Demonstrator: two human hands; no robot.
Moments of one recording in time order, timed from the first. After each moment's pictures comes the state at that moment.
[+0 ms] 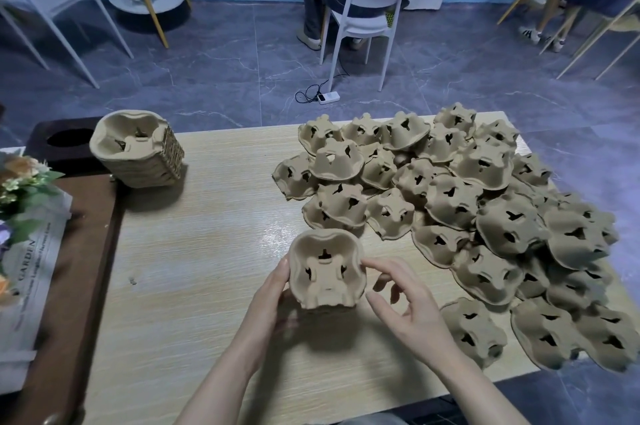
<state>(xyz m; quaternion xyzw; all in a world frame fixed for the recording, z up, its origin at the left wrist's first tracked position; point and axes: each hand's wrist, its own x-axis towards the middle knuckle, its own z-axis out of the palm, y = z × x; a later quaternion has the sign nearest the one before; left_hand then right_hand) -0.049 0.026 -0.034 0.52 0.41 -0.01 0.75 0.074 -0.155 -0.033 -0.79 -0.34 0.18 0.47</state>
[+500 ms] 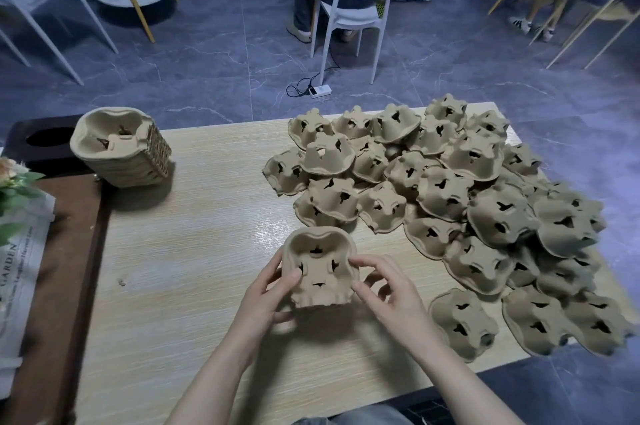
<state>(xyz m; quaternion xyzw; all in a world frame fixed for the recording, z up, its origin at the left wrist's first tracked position) -0.050 0.033 -0.044 0.54 0.38 -0.02 0.75 0.071 -0.150 -0.047 -0.80 -0.26 0.23 0.49</state>
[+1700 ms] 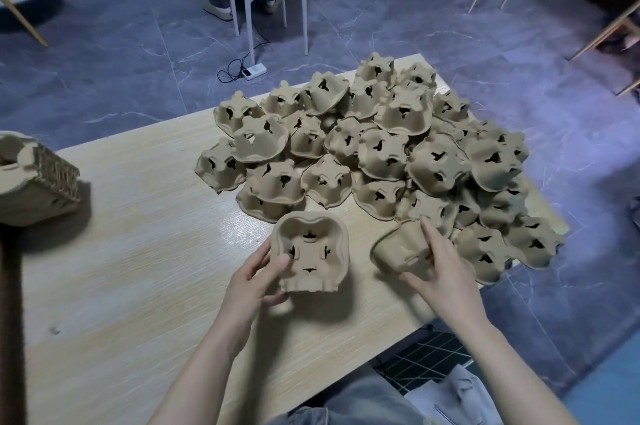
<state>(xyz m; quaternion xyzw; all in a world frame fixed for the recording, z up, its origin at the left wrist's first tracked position) -0.010 0.009 -0.052 0.55 0.34 -0.07 0.76 0.094 -0.260 -0.041 -0.96 -0.09 0.11 0.22</state>
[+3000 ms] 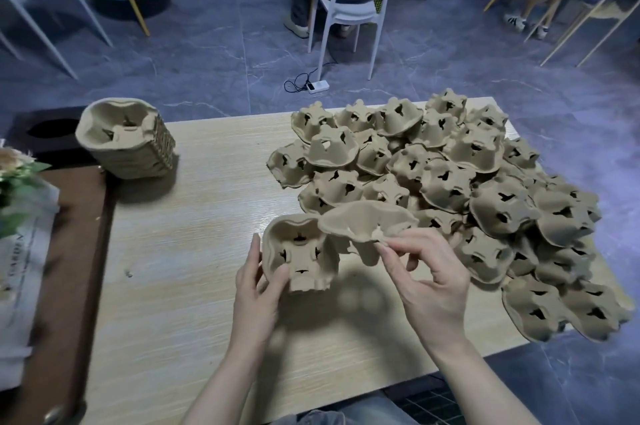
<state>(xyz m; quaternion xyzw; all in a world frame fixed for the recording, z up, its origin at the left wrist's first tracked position) -0.069 0.027 -0.057 0.53 0.41 0.15 0.73 0.058 -0.135 0.014 -0.76 -0.35 -0.11 0.54</state>
